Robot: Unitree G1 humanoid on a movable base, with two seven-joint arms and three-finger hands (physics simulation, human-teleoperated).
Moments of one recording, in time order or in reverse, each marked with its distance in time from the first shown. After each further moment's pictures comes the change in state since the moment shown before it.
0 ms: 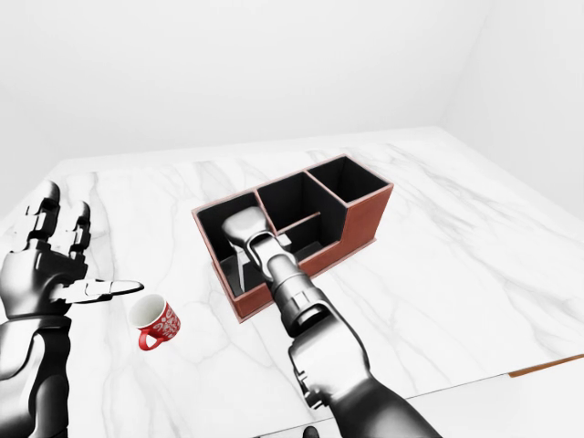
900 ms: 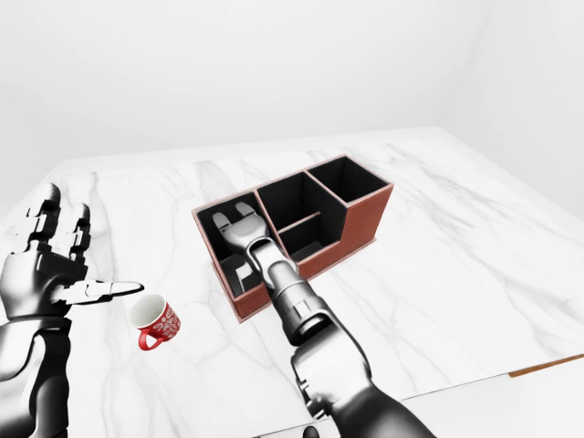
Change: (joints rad) left arm 0.005 -0.001 0.003 0.006 0.006 0.000 0.002; right arm 0.066 0.003 0.028 -0.069 0.020 0.000 0.111
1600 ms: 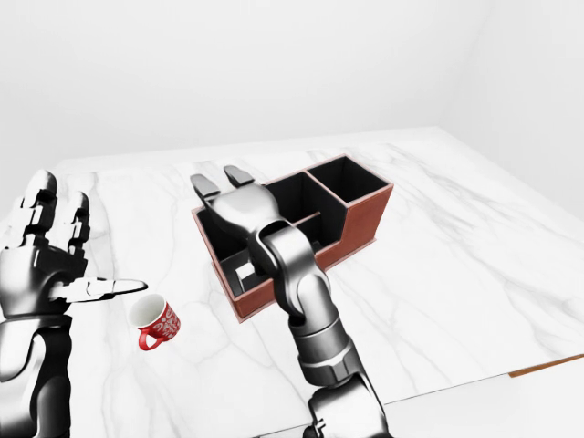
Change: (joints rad) left arm -0.003 -0.012 -0.028 -0.078 0.020 0.000 0.011; right arm 0.329 -0.026 -0.015 -1.121 0.135 0.000 0.666
